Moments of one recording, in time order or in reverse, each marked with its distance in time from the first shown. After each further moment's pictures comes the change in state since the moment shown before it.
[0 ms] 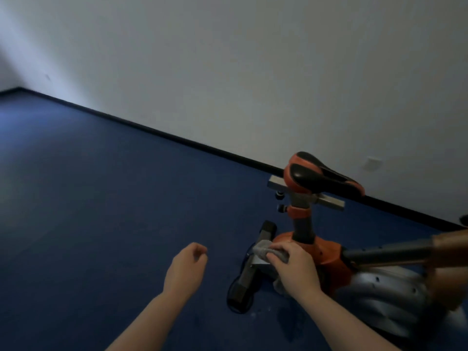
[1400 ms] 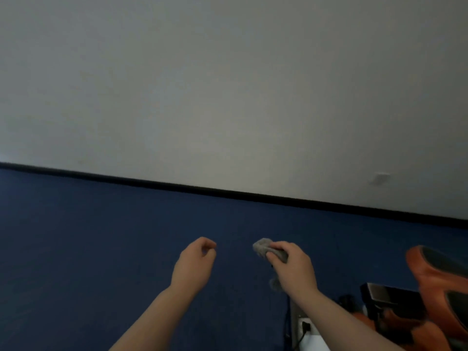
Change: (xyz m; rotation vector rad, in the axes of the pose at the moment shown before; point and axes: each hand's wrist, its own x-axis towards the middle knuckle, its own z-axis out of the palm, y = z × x) left_hand 0.552 0.050 -0.120 0.019 -0.261 0.240; right_hand 0.443 -0.150 0.193 0.049 0.267 0.255
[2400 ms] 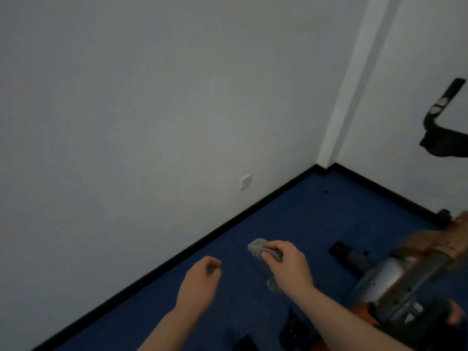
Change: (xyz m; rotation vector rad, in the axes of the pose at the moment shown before) left_hand 0.288 0.286 0.275 0.162 -0.689 0.510; right_hand 0.258 0.123 -0.212 0.060 0.641 0.442
